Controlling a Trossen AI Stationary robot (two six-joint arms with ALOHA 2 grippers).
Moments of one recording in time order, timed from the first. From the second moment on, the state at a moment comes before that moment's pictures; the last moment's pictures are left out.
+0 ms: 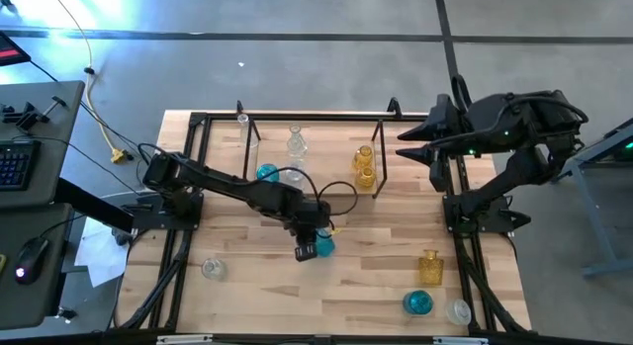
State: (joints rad) left arm -0.20 1.84 1.48 -0.77 0.08 -0.42; right arm 0.22 1.46 2.35 -1.45 0.34 0.25
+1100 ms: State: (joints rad) left arm 0.05 1.26 1.83 -1.53 -0.51 -0.43; right arm 0.22 1.46 2.35 -1.50 0.43 0.36
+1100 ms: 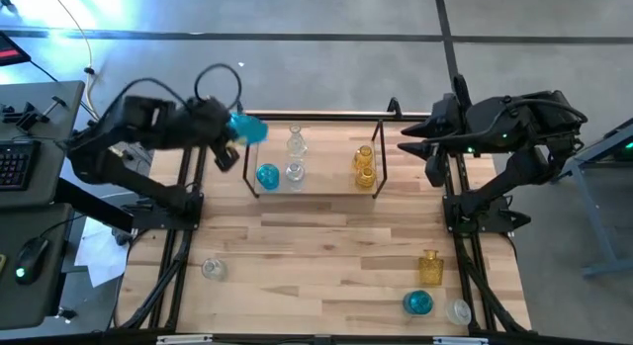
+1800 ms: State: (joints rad) left arm 0.51 1.49 1.83 -1.53 -0.12 0.04; right arm 0.22 1.54 2.35 -1.57 0.47 0.47
